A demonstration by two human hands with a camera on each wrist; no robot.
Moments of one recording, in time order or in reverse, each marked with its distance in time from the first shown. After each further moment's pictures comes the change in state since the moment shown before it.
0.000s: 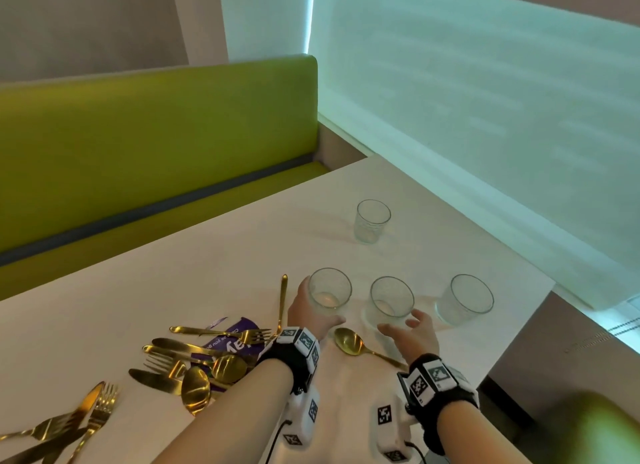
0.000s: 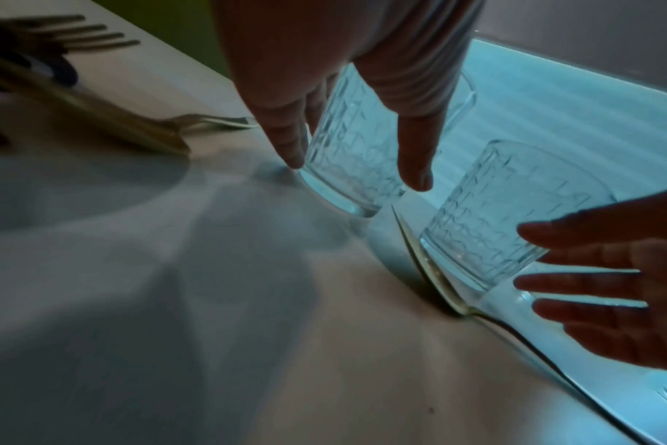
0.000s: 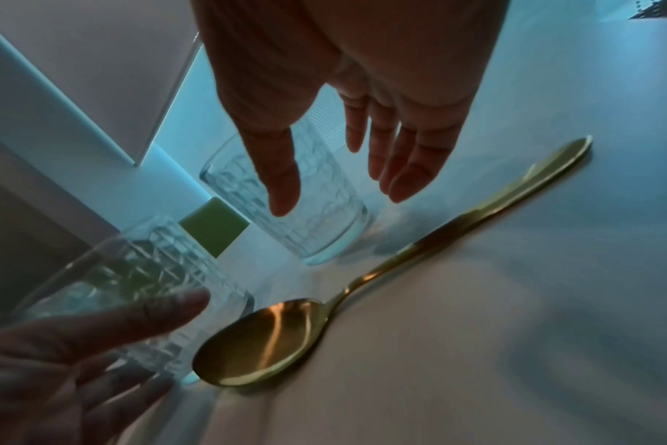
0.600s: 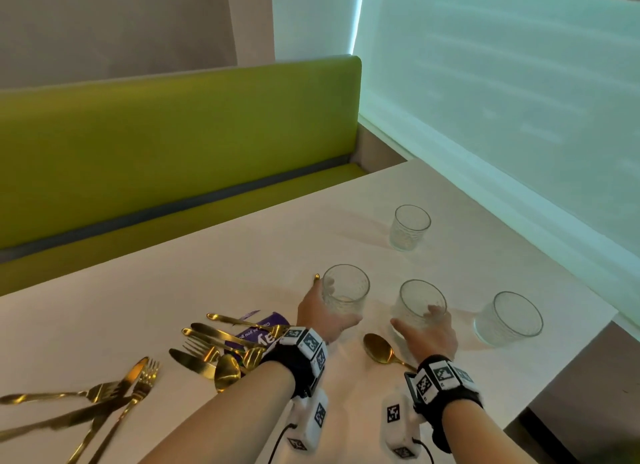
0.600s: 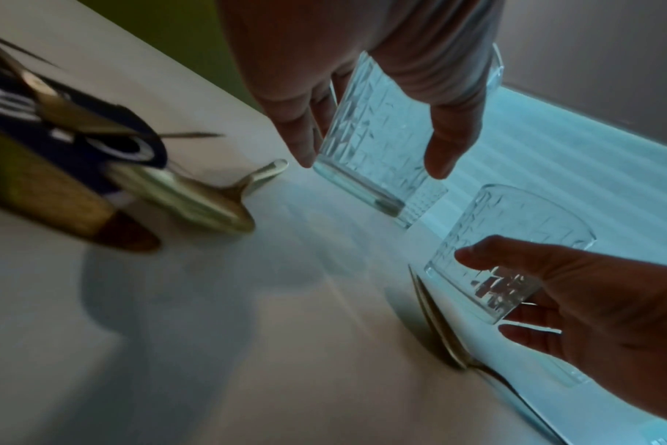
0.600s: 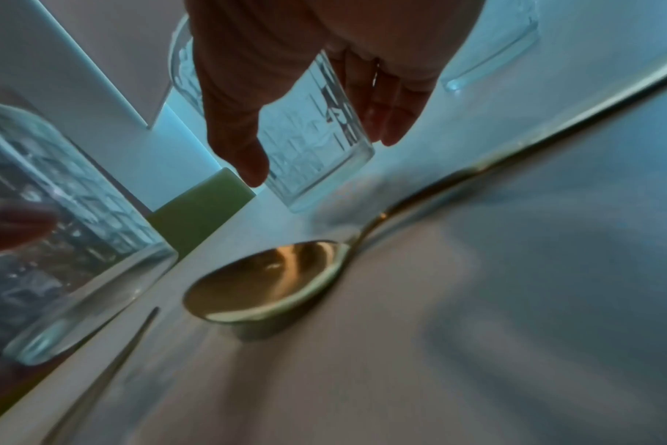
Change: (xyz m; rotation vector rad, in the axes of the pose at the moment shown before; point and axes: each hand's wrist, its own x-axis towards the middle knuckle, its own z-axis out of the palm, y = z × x) left_hand -0.005 -0.016 -0.027 -0.099 0.089 0.010; right_hand 0.007 -0.016 0.029 -0.212 0.103 -0.222
